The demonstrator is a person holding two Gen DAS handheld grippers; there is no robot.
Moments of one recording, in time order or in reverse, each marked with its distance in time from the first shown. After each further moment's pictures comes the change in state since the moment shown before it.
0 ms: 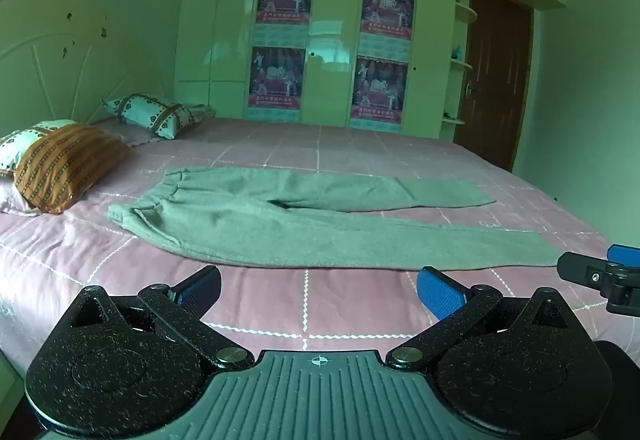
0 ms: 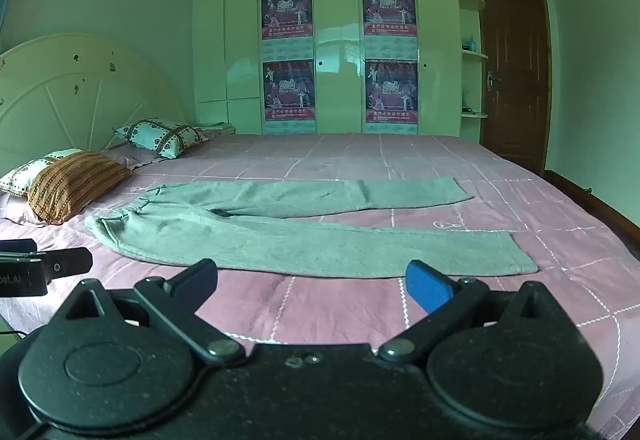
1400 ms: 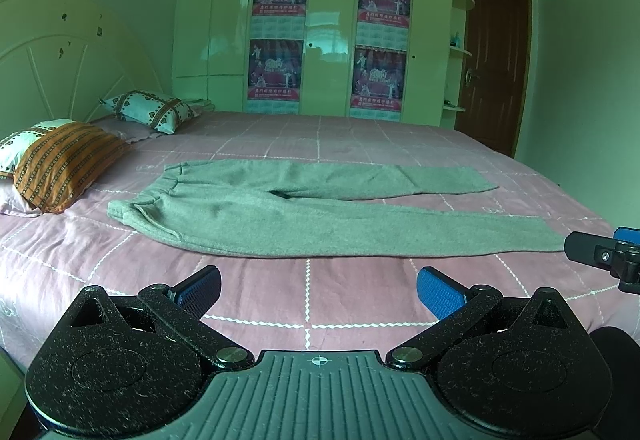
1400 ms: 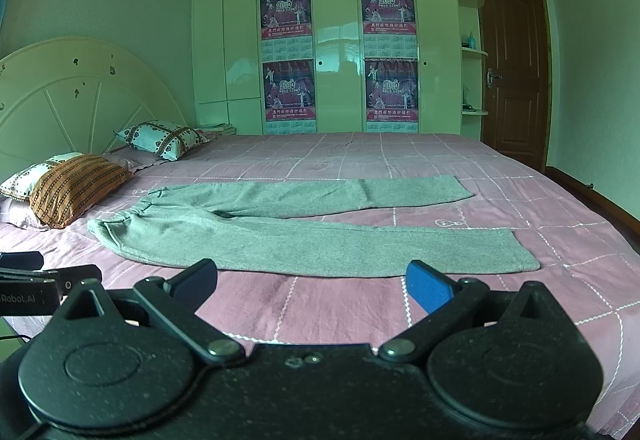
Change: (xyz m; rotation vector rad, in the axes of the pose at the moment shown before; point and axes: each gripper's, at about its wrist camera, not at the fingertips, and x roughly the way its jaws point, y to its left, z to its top) left arm 0.003 0.001 -0.006 0.019 0.011 0.012; right arm -0.001 0.000 0.002 -0.004 -0.001 -0.002
